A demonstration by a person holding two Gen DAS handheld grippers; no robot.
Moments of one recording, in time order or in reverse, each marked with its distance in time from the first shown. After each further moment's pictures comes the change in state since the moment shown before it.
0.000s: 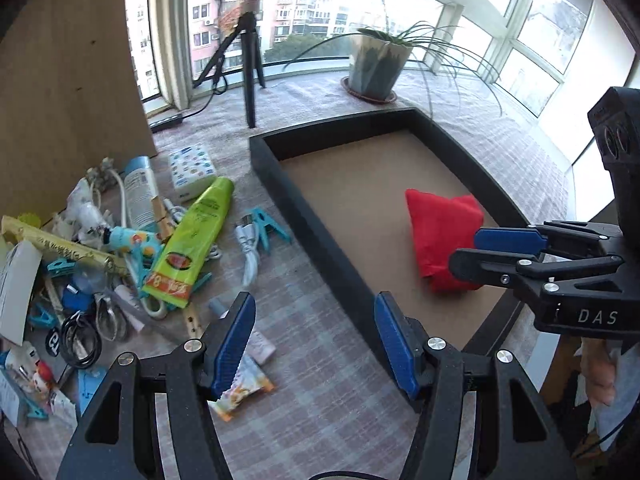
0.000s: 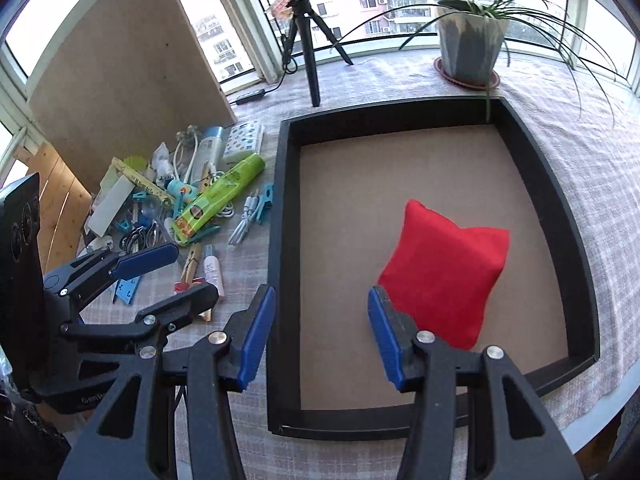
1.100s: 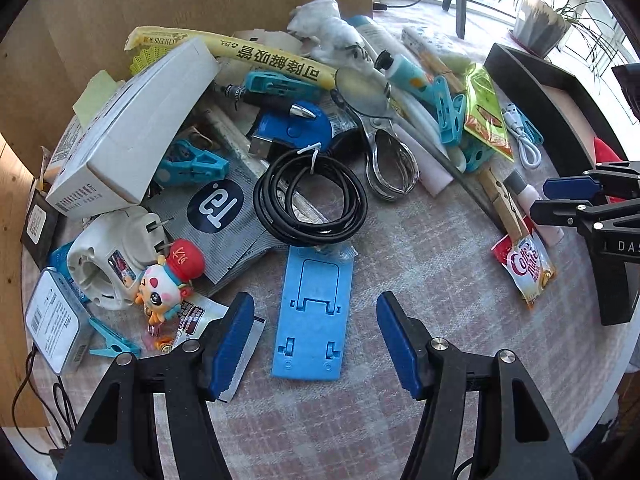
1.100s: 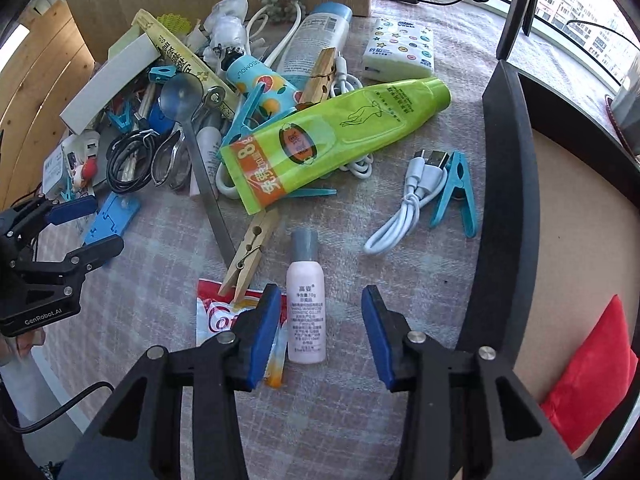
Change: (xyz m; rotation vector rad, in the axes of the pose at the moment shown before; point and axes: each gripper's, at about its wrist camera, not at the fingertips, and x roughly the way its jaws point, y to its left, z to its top) left arm 0.018 0.183 -0.099 -0.152 0.215 0.256; right arm 0.156 0.114 0.022 -0.303 0.280 -0.019
